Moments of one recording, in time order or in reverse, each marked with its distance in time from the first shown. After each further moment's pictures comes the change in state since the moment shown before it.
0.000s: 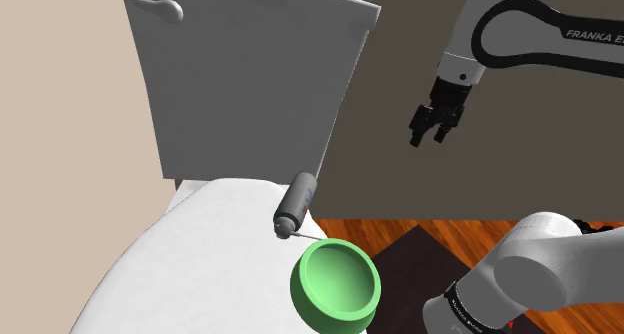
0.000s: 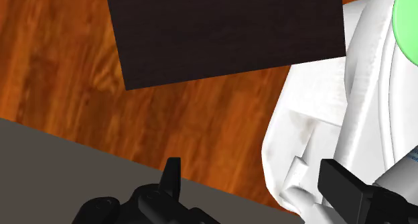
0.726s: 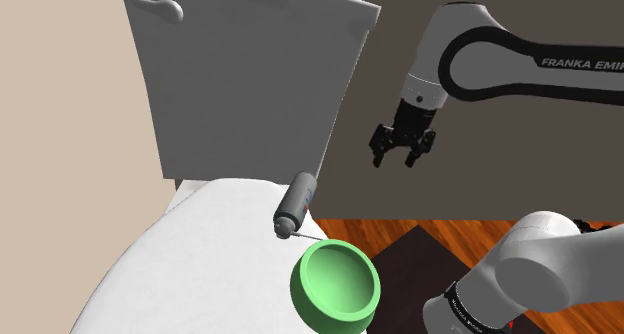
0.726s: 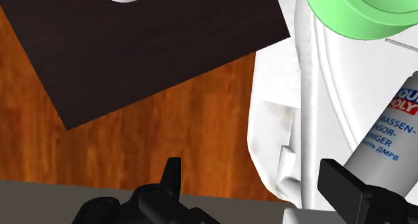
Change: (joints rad) arm 0.027 0.024 0.207 -0.108 0.184 0.152 0.389
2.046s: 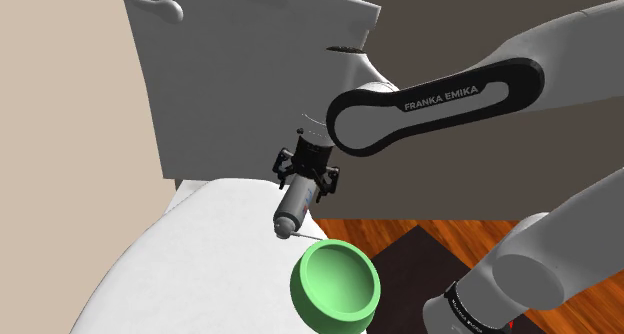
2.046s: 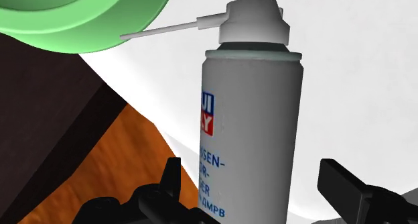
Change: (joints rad) arm -0.051 0.537 0.414 0.181 0.074 0.456 0.798
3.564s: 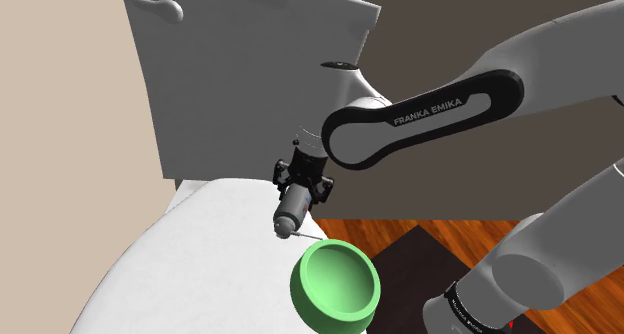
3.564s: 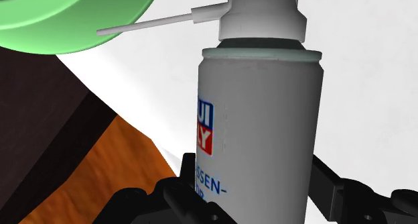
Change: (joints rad) arm -0.003 0.054 0.015 -0.026 -0.024 0.076 0.025
